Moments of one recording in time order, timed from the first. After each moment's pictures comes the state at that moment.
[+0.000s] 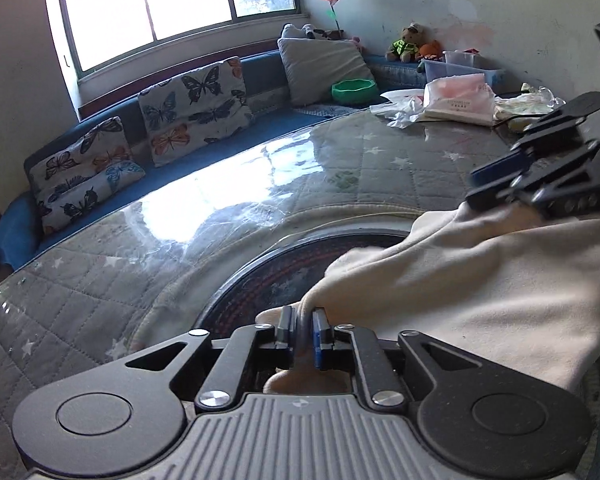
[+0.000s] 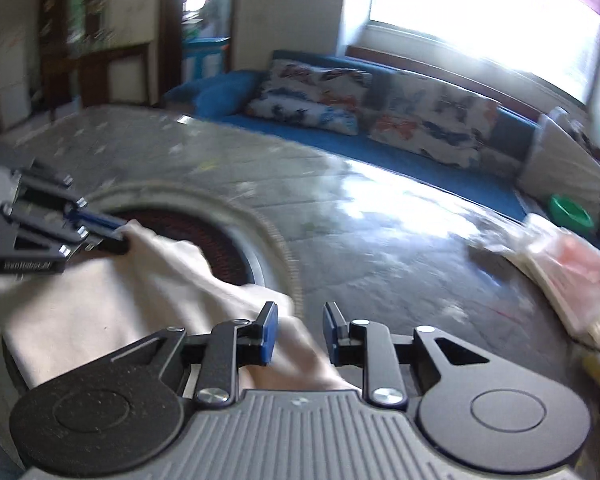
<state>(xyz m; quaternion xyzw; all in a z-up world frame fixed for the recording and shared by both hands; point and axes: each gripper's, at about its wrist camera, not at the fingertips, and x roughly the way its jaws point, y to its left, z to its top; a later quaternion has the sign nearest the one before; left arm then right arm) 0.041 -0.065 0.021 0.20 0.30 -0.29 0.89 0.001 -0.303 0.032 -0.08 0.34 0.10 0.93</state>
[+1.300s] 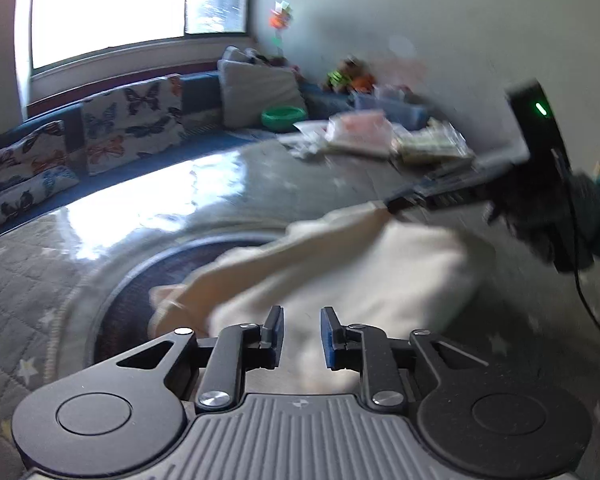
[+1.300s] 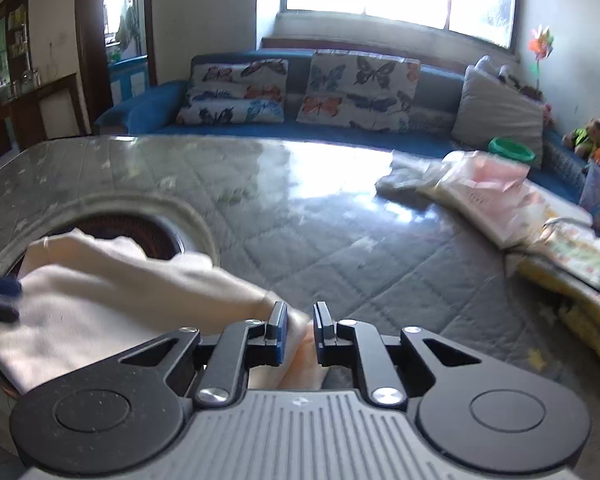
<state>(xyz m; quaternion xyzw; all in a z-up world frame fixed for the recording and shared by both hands) -0.021 -0.044 0.050 0.10 0.30 -0.38 0.87 -0.029 -0.346 0.027 -0.02 0.35 0.01 0.94</state>
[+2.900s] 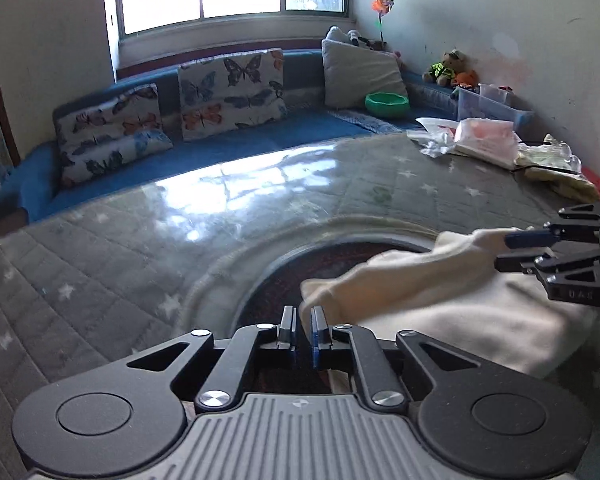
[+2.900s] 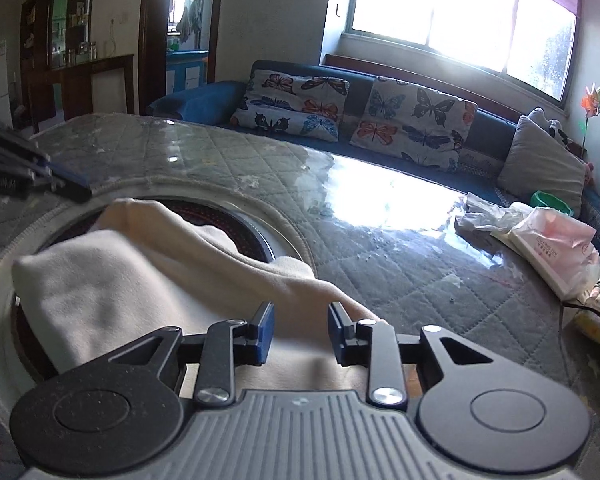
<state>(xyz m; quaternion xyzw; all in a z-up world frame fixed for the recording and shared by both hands) 0.027 -0.014 0.048 0.10 0.35 -0.27 0.89 -0.035 -0.277 0.018 -0.08 0.32 0.09 0.94</state>
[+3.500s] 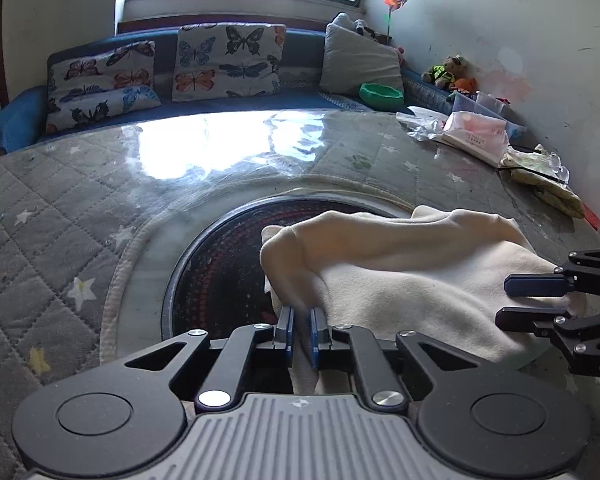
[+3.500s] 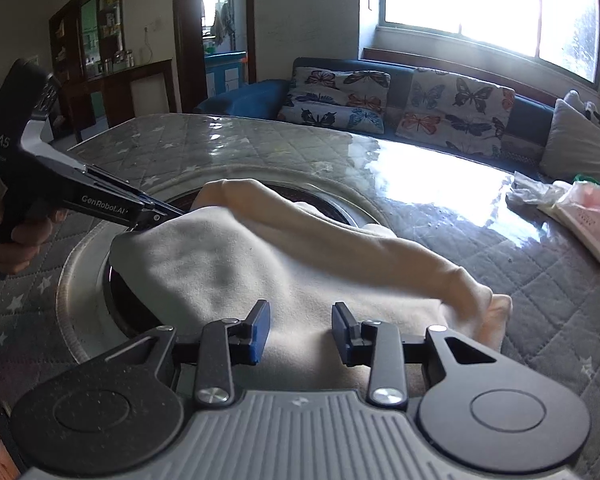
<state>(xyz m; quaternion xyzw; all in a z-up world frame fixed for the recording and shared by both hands) 0.017 -0.017 0.027 0.05 0.37 -0.28 0.88 -0.079 -0.256 0.016 -0.04 0.34 0.15 0.93</state>
